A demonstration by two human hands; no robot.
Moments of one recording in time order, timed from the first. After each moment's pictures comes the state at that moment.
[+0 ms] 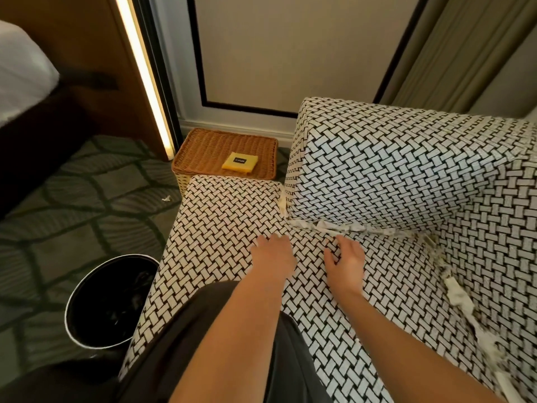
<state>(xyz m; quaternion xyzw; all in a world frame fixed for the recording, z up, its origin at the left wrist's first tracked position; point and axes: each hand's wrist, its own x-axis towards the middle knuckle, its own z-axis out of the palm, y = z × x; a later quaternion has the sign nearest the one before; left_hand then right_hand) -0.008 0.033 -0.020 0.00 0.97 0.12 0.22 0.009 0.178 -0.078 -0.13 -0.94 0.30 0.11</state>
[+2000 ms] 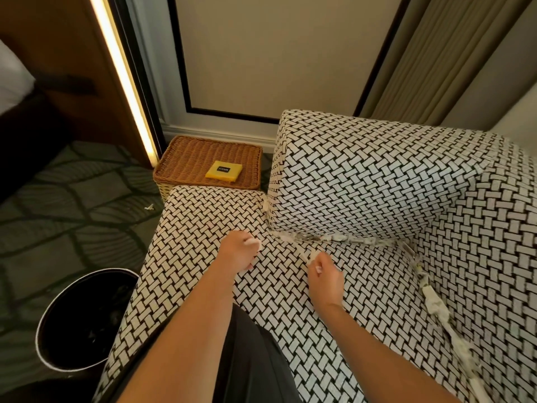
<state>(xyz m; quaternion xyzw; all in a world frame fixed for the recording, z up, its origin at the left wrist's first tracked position) -0.031 -0.001 -0.009 -0.13 0.84 0.49 0.17 0.006 0.180 -0.081 -0.13 -0.92 0.37 0.08</state>
